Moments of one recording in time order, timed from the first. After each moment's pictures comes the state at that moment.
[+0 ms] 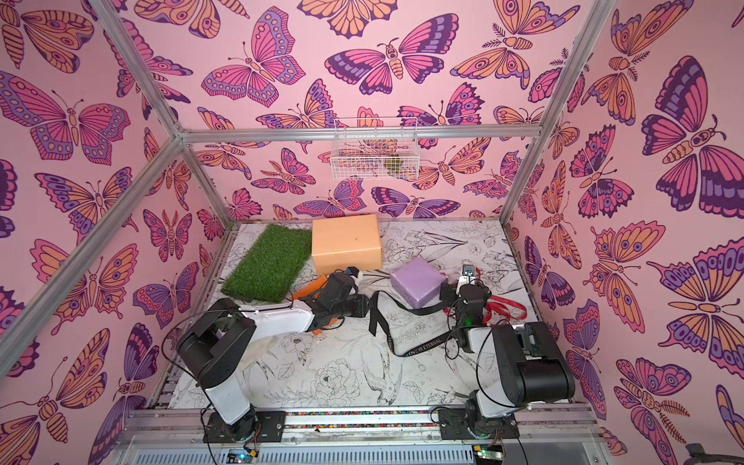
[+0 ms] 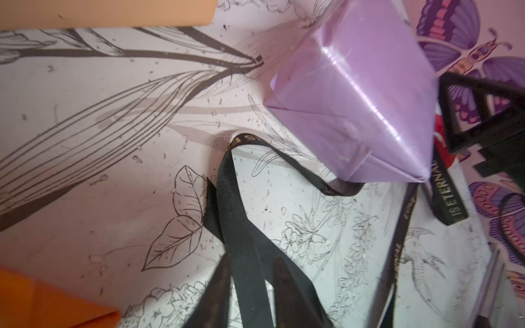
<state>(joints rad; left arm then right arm) -0.72 1.73 0.94 0.07 0.15 -0.56 0.08 1.51 0.36 0.81 0.25 0.03</state>
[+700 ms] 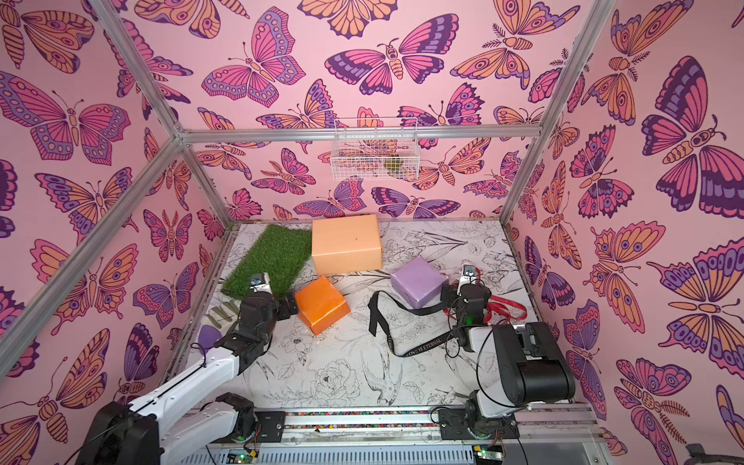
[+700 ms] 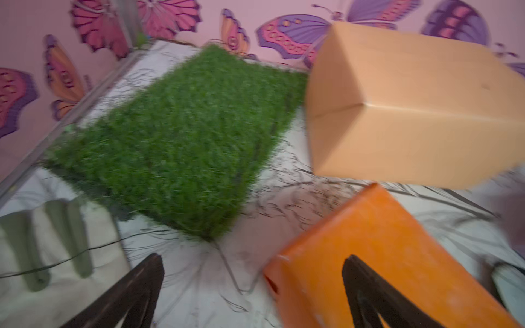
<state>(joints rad) -0.25 1.06 0.41 0.14 -0.35 -0.35 0.07 1.51 0.36 0.77 0.25 0.03</state>
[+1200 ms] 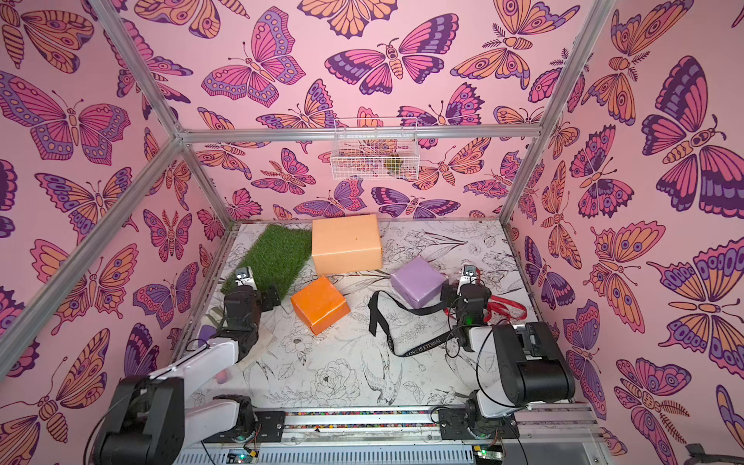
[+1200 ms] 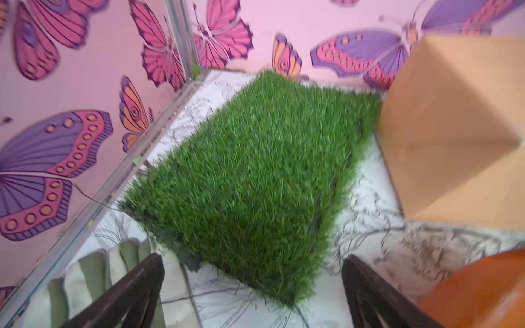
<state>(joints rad) -0.07 1.27 0.36 0.46 -0.26 -0.08 0.07 1.51 0.36 0.77 0.25 0.04</state>
